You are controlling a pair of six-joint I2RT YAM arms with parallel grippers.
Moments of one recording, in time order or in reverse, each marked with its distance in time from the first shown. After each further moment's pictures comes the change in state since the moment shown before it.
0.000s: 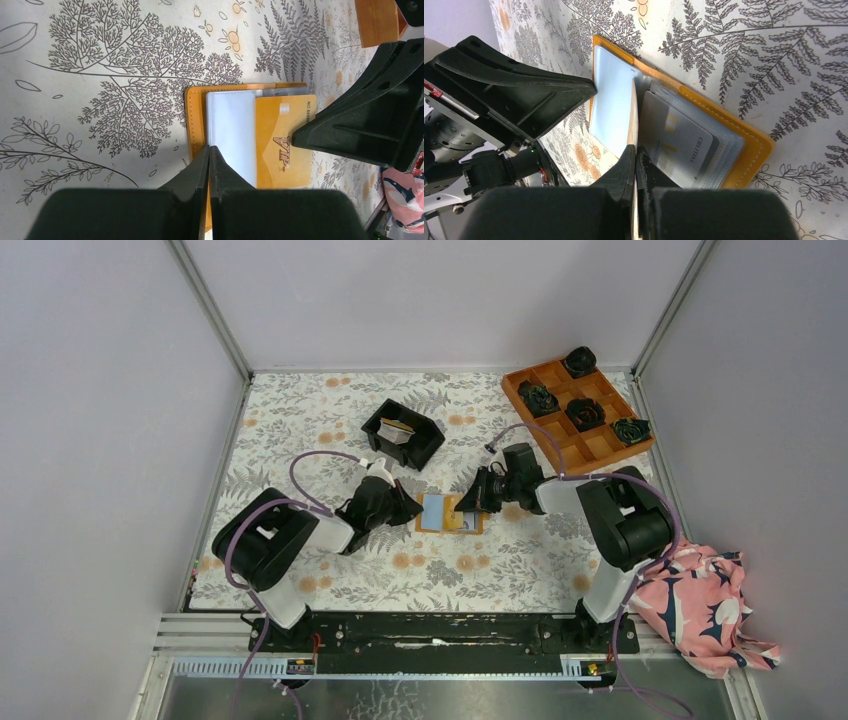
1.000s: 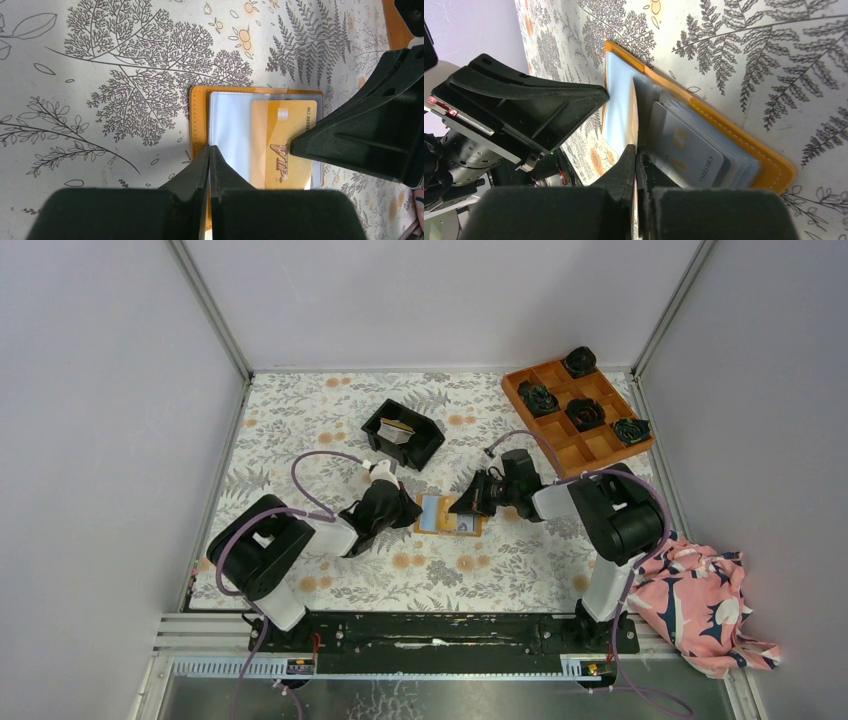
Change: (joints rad) left arm -0.079 -0.045 0.024 -0.126 -0.179 0.010; right arm 0.019 0.050 -0.053 0.193 -0.033 0.134
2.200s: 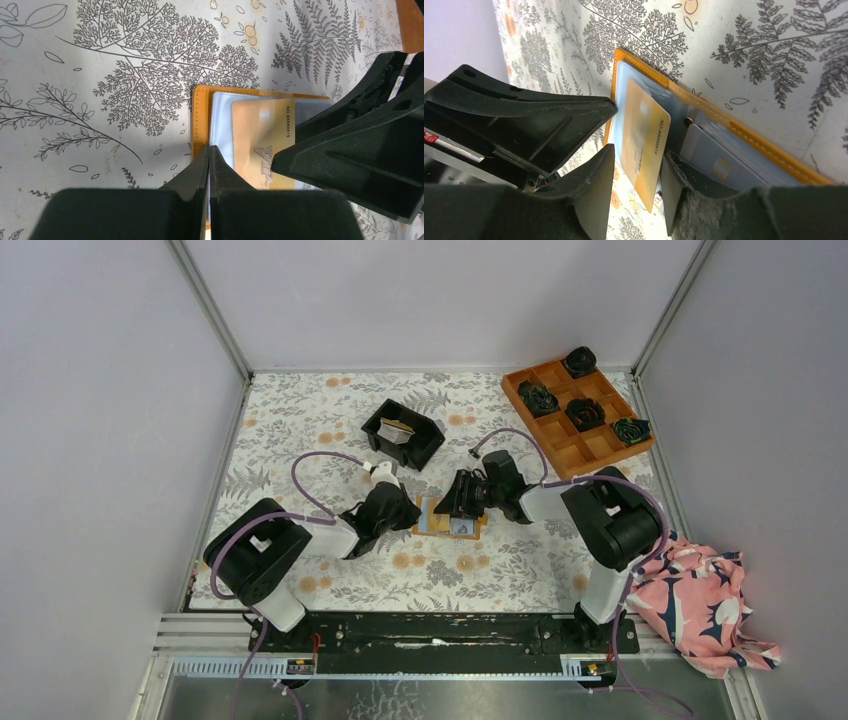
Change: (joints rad) left arm -0.035 -0.025 0.005 -0.058 -0.071 -0.005; right arm 0.113 -0.002 0.042 -0.029 0.142 0.013
